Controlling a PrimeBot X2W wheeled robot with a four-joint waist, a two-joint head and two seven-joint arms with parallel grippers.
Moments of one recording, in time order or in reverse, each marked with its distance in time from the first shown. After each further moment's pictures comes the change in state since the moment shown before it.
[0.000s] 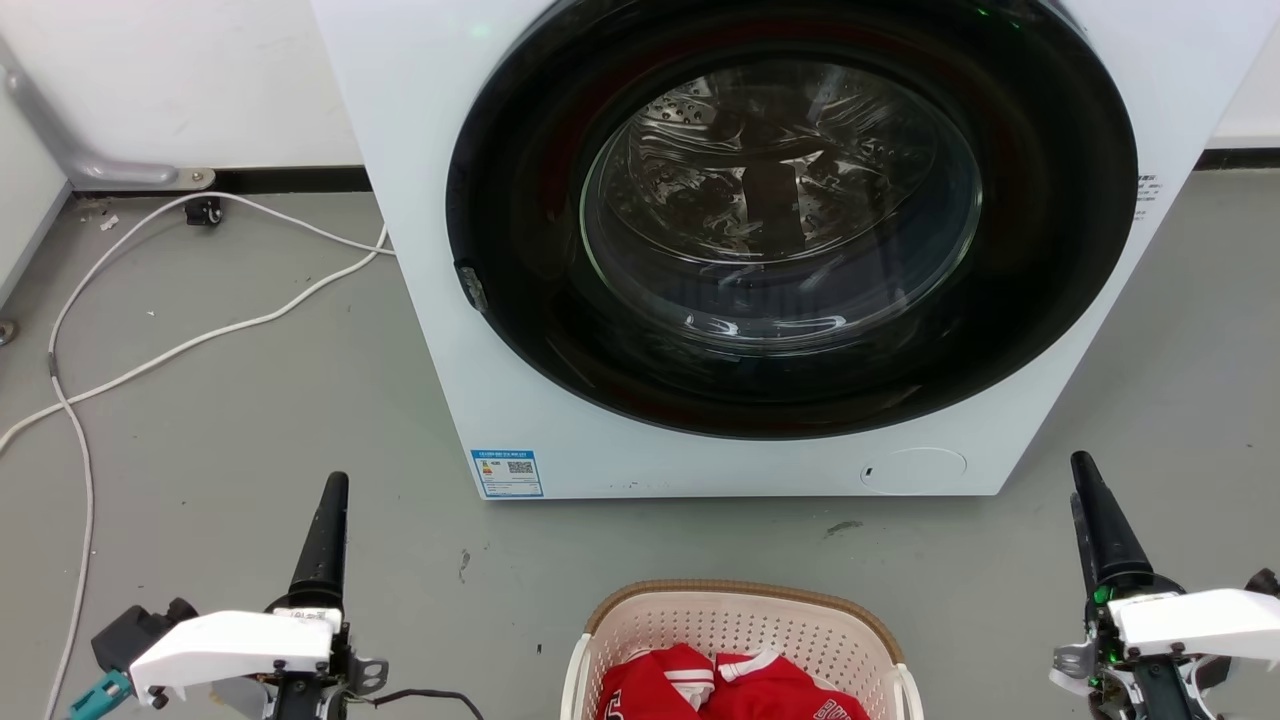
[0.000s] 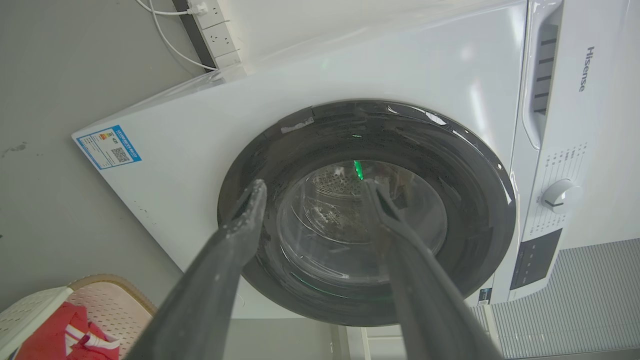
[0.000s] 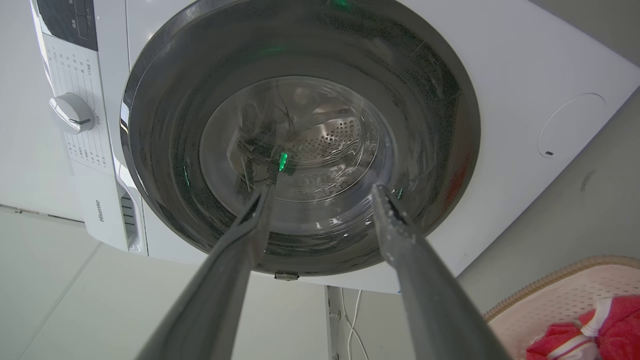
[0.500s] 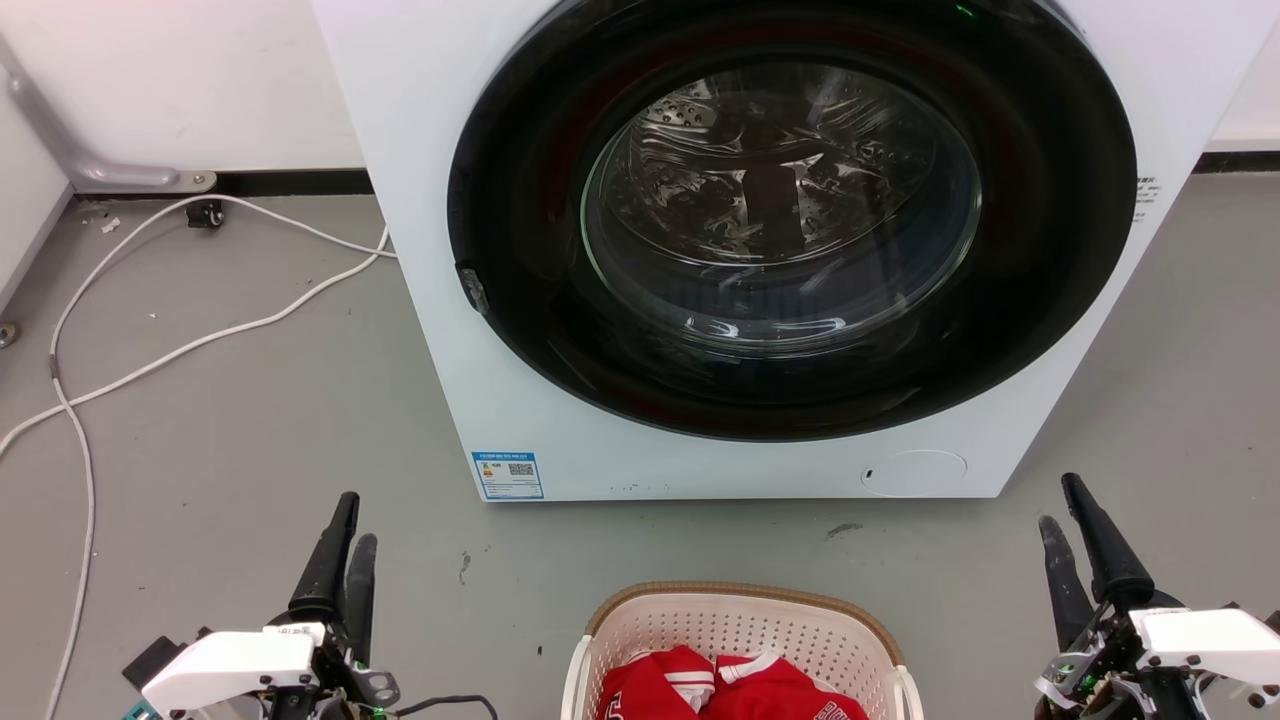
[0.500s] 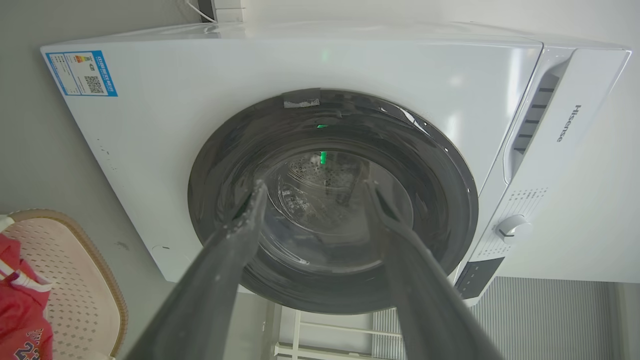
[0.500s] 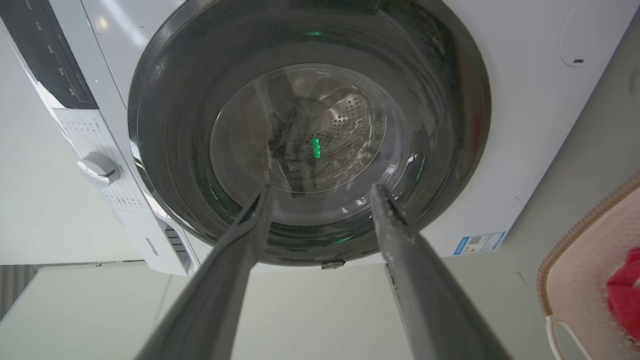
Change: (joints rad) left arm 0.000 0.000 -0.004 0.065 -0.253 -0.016 0.070; right arm -0.004 0.000 0.001 0.070 0.290 0.000 0.070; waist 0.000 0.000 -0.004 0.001
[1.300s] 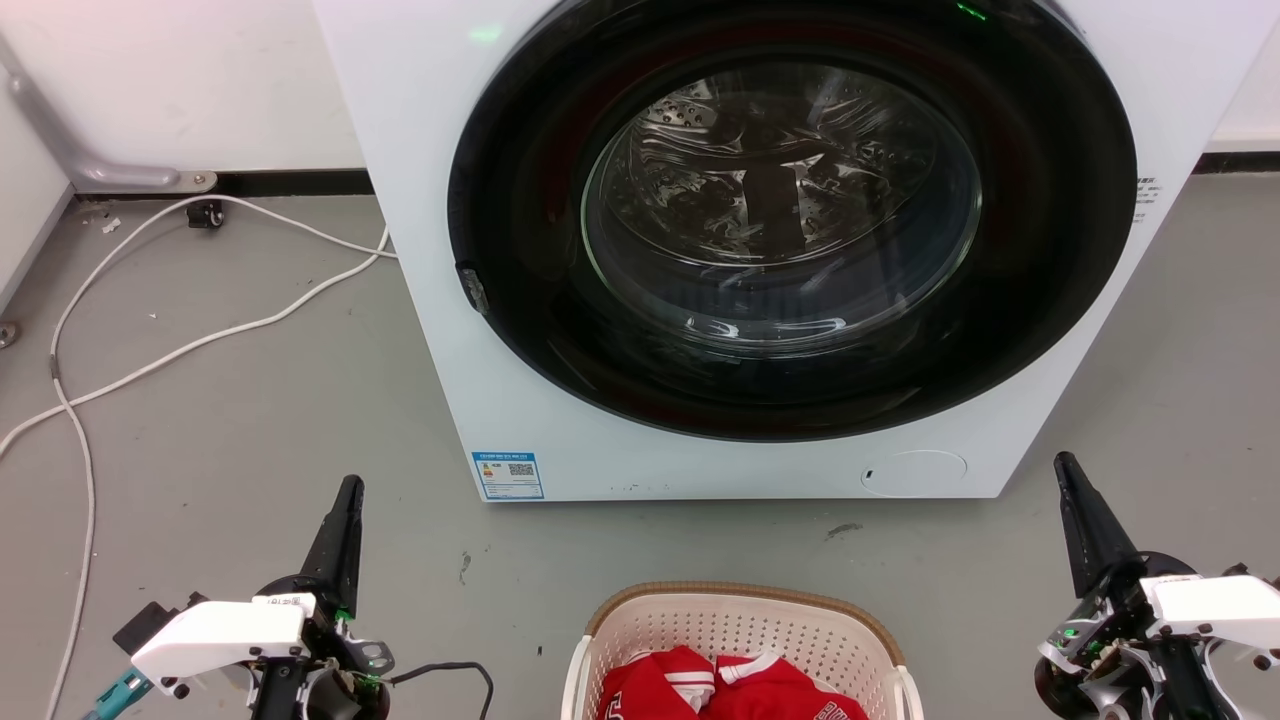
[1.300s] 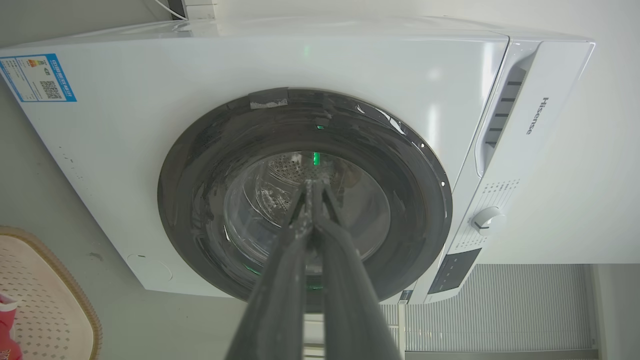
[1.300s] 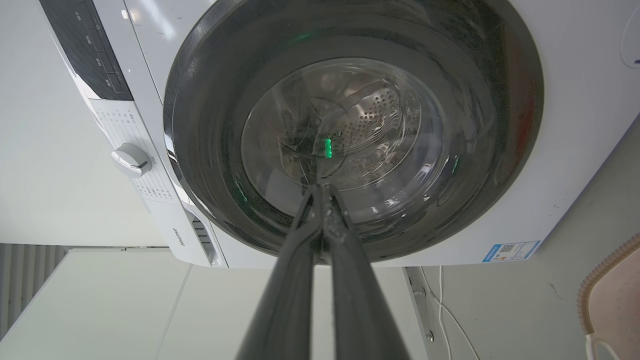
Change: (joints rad) left arm -0.037 0.005 0.007 -0.030 -0.001 -0.001 0.014; right arm -0.038 -0.002 -0.002 -0.036 0.008 0.000 0.012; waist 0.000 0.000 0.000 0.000
